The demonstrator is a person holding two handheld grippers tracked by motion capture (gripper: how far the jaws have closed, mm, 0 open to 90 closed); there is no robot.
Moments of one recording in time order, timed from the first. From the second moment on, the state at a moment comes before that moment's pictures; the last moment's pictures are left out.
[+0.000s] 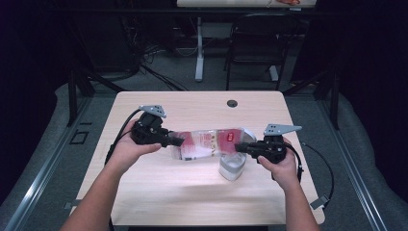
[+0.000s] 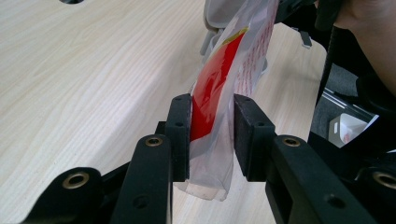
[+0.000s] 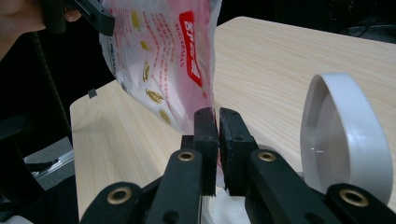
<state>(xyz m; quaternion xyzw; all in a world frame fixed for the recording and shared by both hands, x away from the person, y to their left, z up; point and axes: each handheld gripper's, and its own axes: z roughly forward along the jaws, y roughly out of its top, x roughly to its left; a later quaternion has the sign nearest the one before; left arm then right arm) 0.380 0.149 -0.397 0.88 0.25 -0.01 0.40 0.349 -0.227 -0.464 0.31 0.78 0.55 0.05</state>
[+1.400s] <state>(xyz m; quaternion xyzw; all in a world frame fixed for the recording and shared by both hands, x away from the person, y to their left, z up) 0.374 0.163 -0.447 0.88 0.26 -0.05 0.39 0.336 -0.211 -0.444 0.28 0.78 0.55 0.08</state>
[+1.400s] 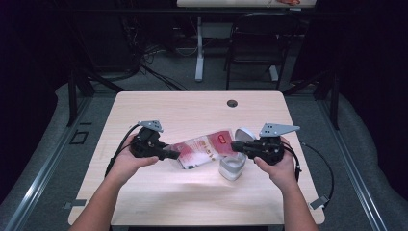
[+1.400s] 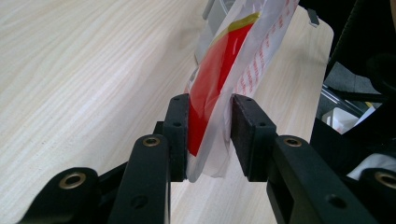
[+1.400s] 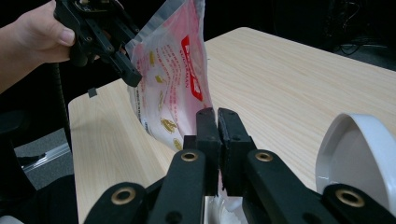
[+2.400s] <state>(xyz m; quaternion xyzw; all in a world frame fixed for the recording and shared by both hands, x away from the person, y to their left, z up) 0.363 0.172 -0.488 0.88 0.27 -0.06 0.40 0.329 -0.192 -0.439 0.26 0.80 0.54 0.09</state>
